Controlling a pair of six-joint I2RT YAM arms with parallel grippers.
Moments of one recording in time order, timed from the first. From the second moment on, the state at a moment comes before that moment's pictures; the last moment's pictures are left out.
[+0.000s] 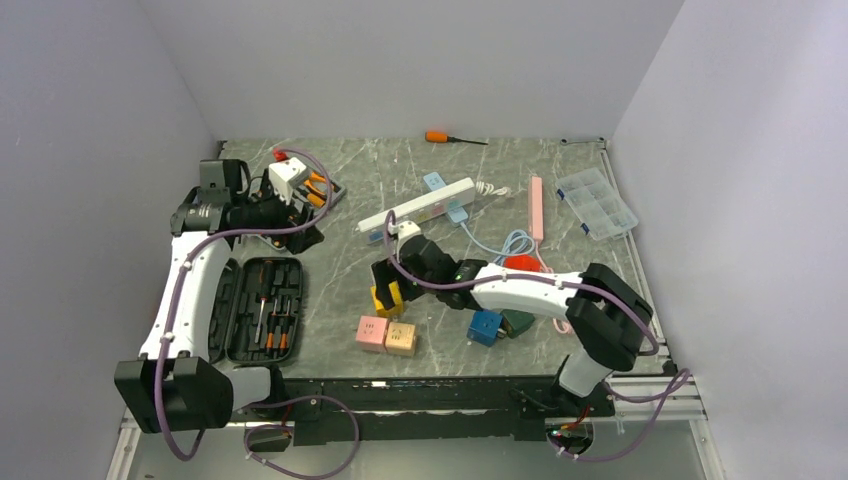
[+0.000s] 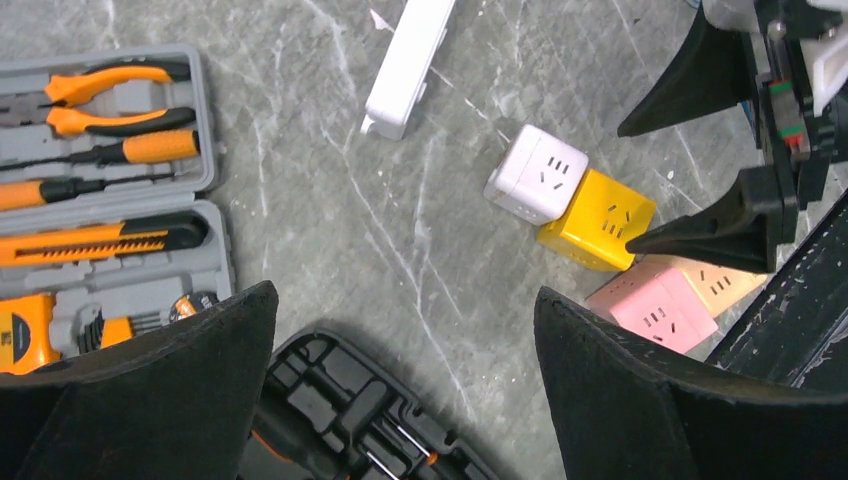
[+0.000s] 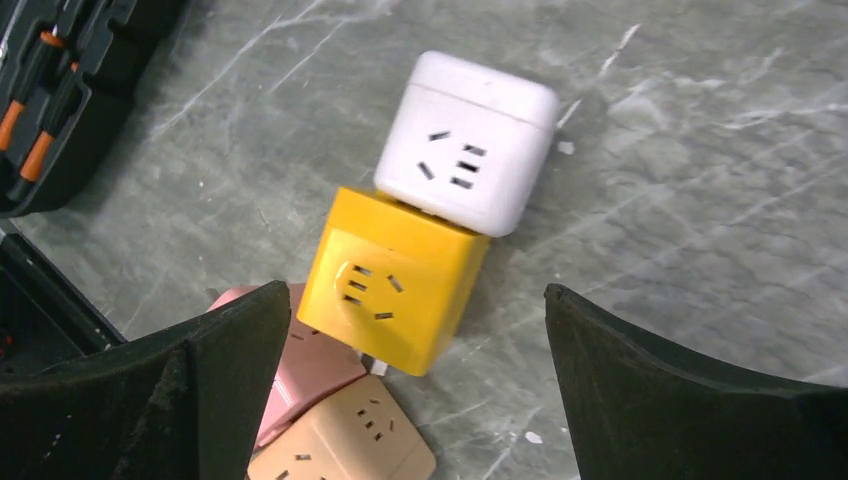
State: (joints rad) left arm 0.05 1.22 1.21 -0.82 0.71 0.54; right arm 0.98 1.61 0.97 -0.04 0.08 0.43
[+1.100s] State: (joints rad) left arm 0.14 1.19 1.17 -0.82 0.71 0.54; right arm 1.09 1.88 1.11 -0.13 0.41 0.32
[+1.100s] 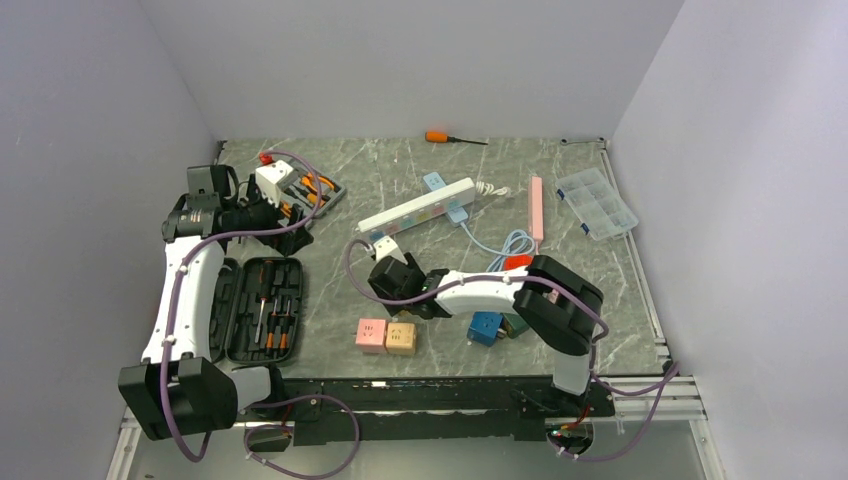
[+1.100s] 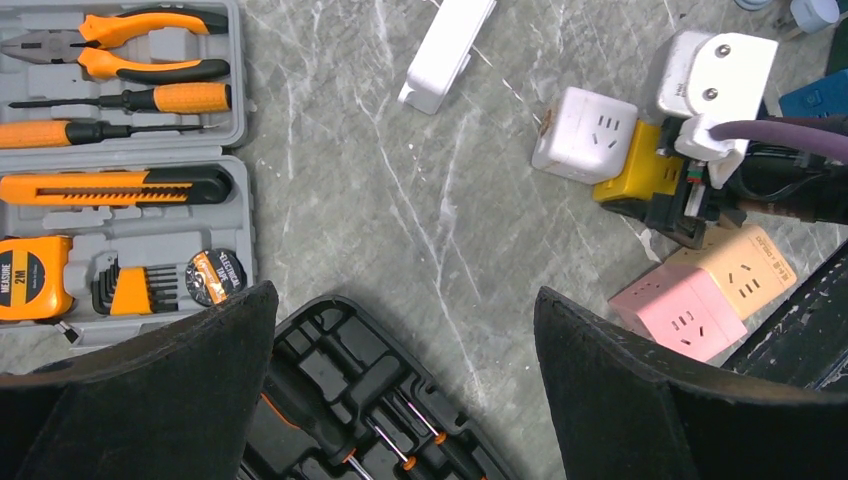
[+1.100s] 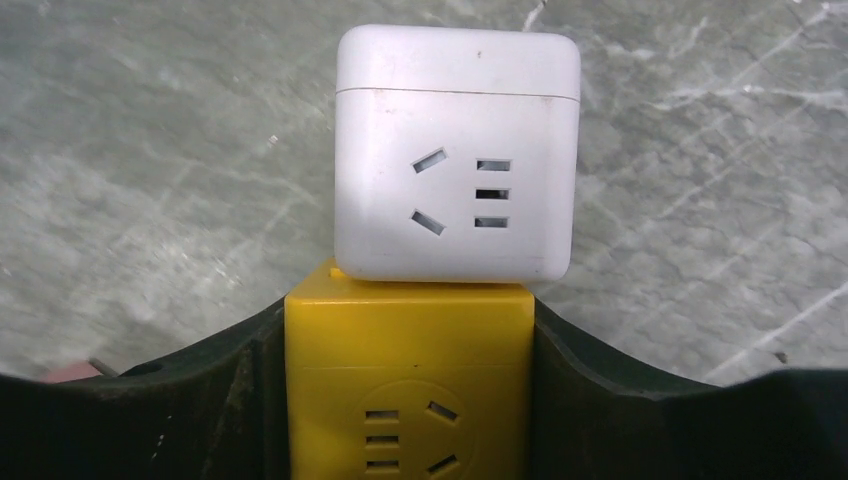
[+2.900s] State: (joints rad) left arm -0.47 0.63 0.71 -0.48 0.61 1.57; right arm 0.93 1.51 1.40 -0.55 -0.42 0.05
